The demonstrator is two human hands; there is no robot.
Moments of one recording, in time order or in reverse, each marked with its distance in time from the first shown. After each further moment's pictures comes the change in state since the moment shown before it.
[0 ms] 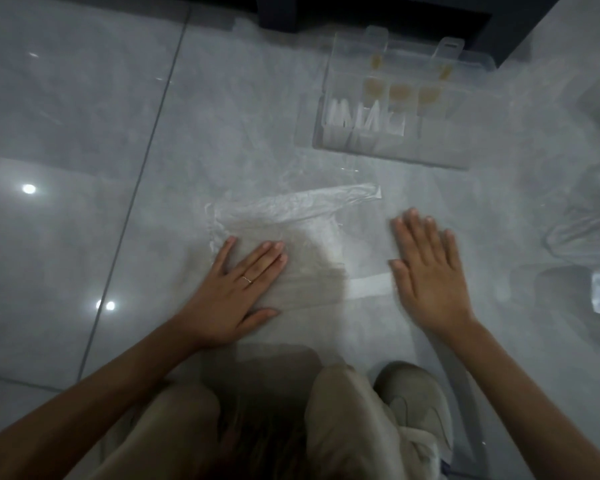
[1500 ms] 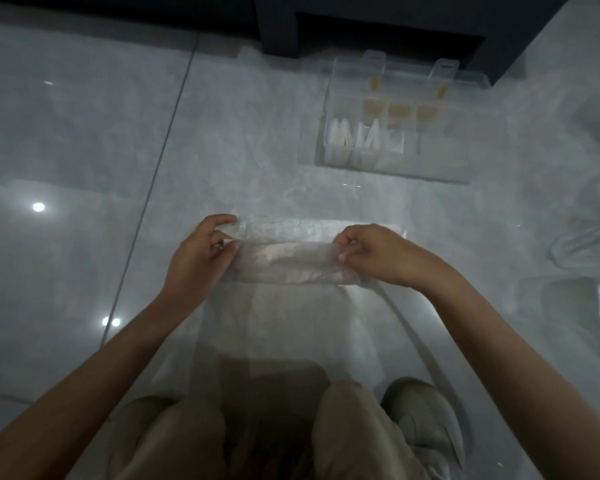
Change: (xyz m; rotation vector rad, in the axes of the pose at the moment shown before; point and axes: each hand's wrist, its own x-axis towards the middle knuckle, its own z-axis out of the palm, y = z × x) left_hand 0.027 -0.040 -0.037 -0.755 0.368 -0.723; right_hand 0.086 -0.064 -0.062 0.641 -0.638 0.100
